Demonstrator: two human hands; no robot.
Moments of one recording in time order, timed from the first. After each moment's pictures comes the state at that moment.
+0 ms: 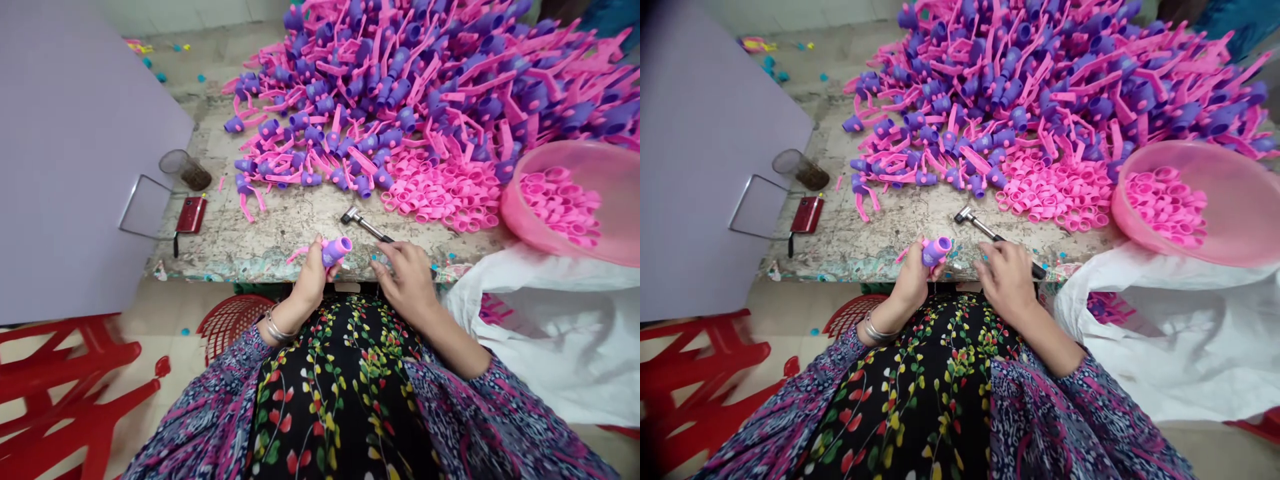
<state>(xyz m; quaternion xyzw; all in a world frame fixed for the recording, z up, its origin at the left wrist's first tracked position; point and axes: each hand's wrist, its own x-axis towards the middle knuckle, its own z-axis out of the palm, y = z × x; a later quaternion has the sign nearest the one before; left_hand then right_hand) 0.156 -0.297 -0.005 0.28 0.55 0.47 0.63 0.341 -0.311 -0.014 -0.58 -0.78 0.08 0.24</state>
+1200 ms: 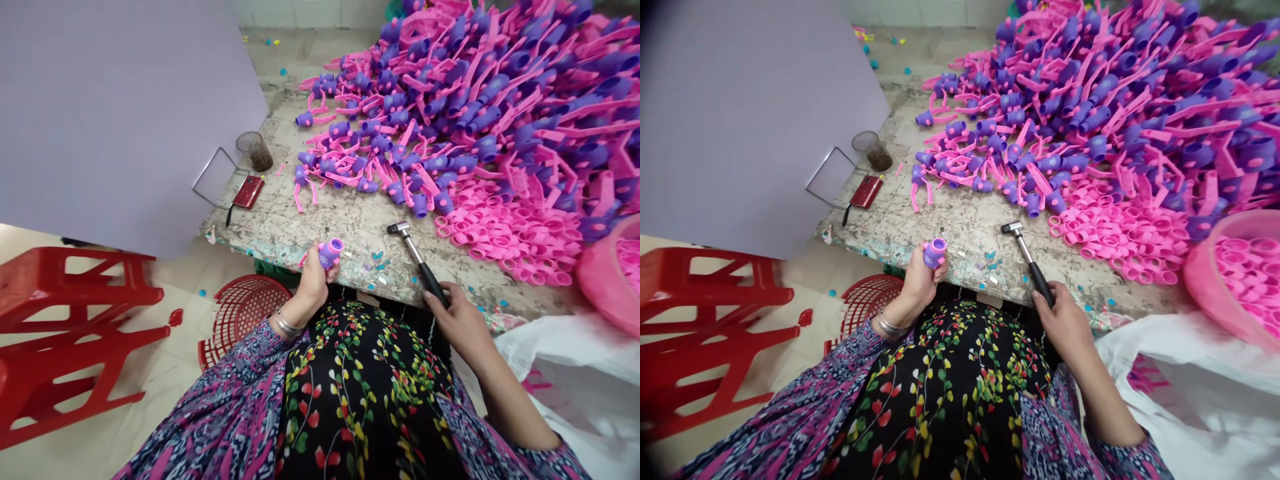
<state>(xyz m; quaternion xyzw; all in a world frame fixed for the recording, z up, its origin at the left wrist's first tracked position) 0.102 -0.307 -0.020 0.14 0.51 0.61 0.59 0.372 -0.302 -0.033 -0.71 -0.65 0.28 0.04</state>
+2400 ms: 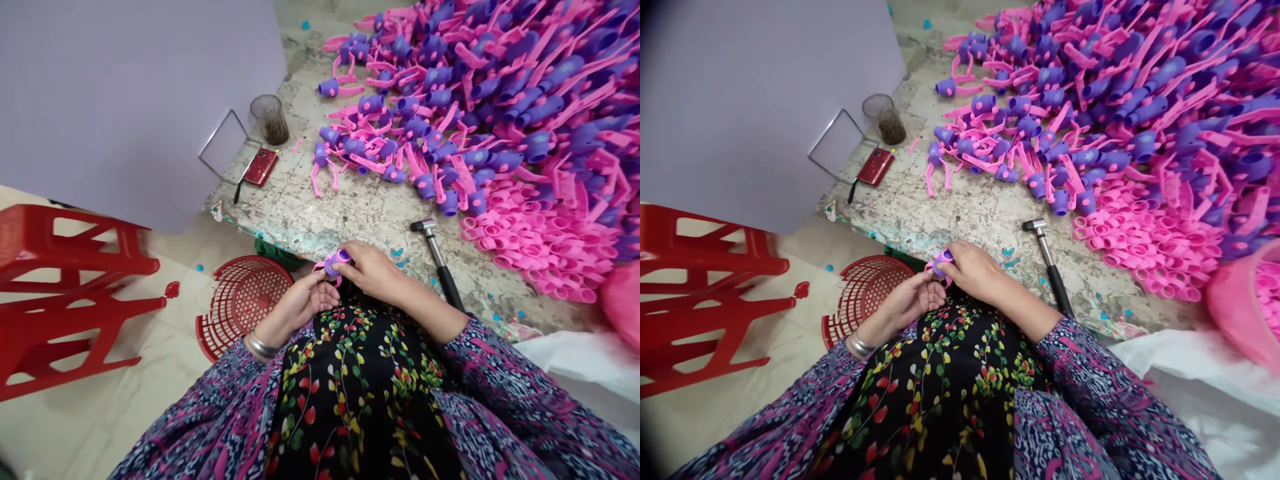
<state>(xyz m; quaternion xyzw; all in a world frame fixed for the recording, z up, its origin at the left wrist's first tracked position) 0.050 -0.381 -0.046 0.01 0.49 0.45 0.75 0.193 -0.258 -0.005 -0.30 -0.90 0.32 0.01</state>
